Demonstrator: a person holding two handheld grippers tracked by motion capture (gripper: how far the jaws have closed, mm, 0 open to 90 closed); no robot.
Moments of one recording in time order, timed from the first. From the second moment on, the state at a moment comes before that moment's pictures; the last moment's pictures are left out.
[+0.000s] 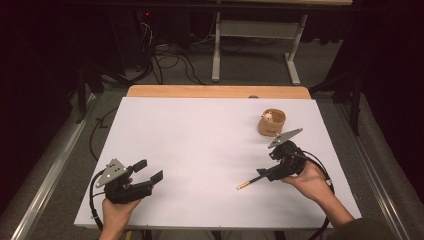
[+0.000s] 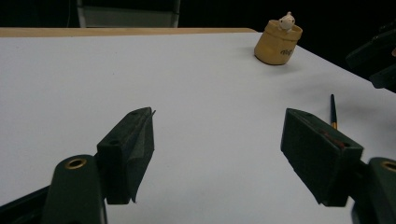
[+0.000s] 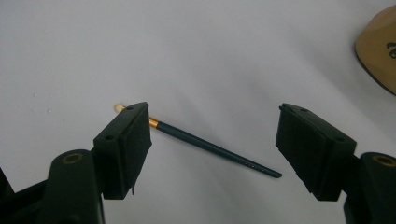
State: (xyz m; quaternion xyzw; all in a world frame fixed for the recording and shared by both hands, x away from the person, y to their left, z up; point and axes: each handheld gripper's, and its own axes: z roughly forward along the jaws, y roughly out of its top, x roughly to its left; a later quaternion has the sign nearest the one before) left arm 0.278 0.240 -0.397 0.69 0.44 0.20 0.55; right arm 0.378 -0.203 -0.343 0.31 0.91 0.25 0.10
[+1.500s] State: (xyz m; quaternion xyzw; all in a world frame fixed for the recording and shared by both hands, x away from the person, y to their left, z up) left arm 0.276 0.241 -0.395 0.68 0.44 0.20 0.55; right arm 0.386 -0.180 -0.359 0.26 0.95 0.13 0.07
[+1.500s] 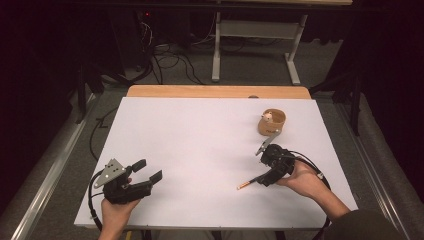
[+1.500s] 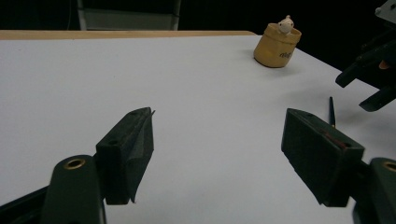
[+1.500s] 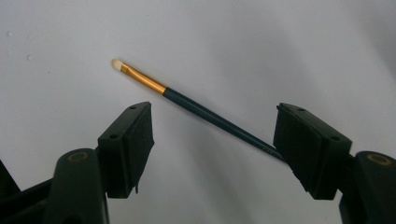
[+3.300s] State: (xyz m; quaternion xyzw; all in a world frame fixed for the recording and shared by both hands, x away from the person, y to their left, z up) left arm 0.276 0.242 -0.395 0.68 0.44 0.20 0.55; right arm 0.392 -0.160 -0.390 0.24 0.97 0.06 0.05
